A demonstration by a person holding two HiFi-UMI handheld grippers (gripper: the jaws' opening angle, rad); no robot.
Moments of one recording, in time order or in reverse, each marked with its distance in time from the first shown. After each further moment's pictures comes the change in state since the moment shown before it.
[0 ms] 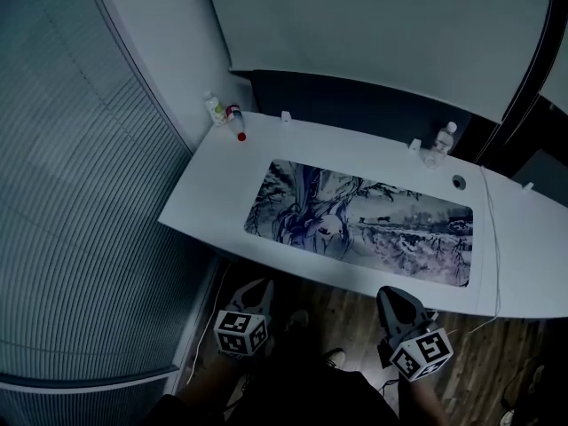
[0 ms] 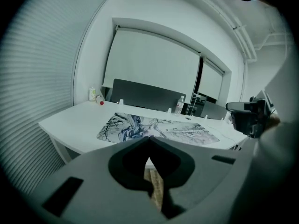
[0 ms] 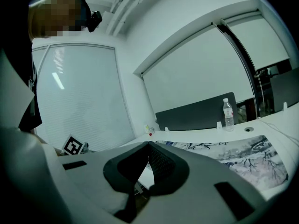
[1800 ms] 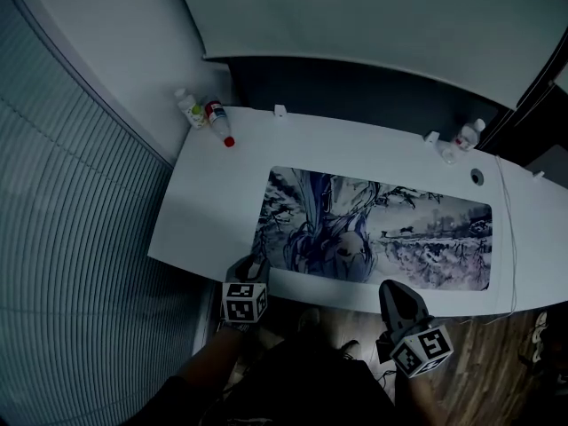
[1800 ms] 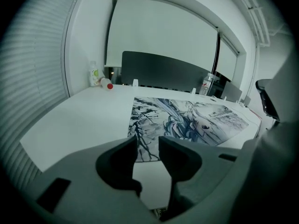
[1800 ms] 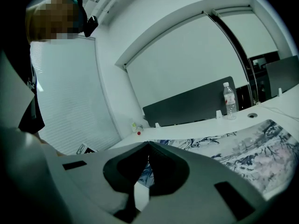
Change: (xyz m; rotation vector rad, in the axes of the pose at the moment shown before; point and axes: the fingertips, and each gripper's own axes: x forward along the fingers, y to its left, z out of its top) left arm 0.154 0.170 -0.007 0.065 0.241 0.063; right arm 0.140 -0.022 -0.013 0.111 0.041 -0.163
